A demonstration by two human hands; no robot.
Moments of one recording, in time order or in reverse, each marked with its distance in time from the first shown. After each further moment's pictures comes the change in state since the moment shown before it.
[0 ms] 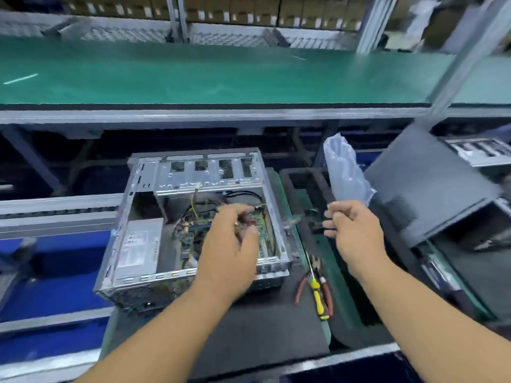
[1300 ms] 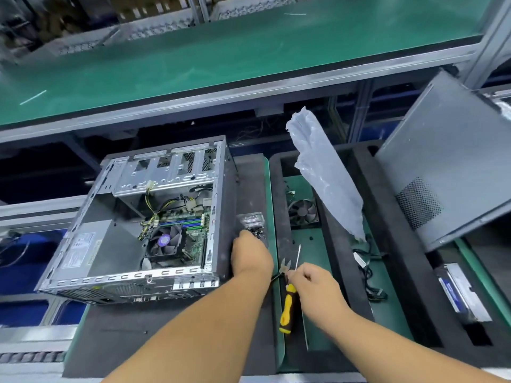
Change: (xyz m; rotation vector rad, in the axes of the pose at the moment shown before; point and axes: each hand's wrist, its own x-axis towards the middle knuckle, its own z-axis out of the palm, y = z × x) left_hand 0.044 -0.058 0.239 0.723 0.000 -0.785; right_hand 0.038 0.157 -0.071 -0.244 -0.498 0.213
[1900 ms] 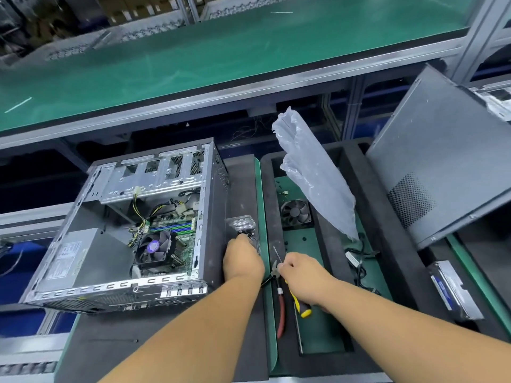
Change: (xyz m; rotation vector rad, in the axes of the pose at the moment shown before) left_hand 0.010 -0.008 0.017 0.057 0.021 0.101; right_hand 0.033 -0.029 -0.020 -0.358 -0.247 0.016
